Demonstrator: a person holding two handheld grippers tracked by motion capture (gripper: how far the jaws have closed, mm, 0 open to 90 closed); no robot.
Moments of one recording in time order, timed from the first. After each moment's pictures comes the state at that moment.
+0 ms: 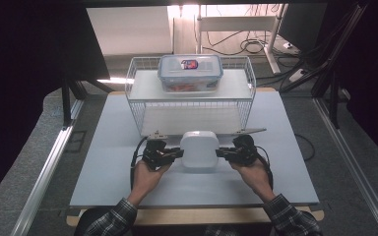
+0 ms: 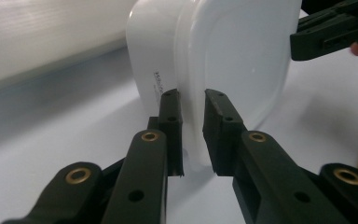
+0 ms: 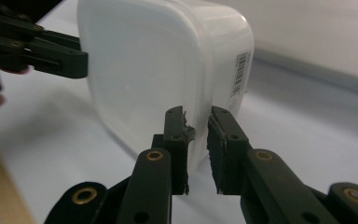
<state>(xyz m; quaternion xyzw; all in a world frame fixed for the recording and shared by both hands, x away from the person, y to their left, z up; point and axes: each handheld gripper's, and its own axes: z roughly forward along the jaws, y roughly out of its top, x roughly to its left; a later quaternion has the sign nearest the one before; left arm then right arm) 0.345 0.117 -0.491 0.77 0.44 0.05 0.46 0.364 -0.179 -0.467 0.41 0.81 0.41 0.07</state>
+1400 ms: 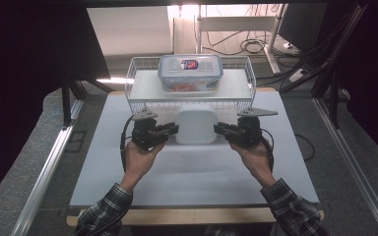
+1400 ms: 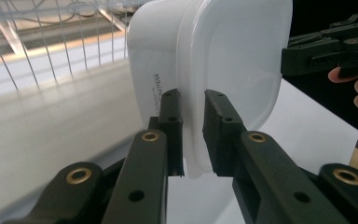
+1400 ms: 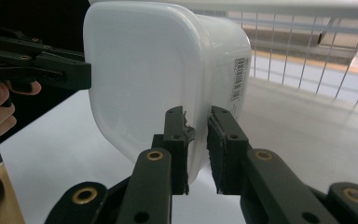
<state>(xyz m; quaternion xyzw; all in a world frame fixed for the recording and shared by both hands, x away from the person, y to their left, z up) 0.348 0.133 -0.399 0.74 0.41 0.13 0.51 0.373 -0.174 -0.392 0.37 0.77 0.51 0.12</state>
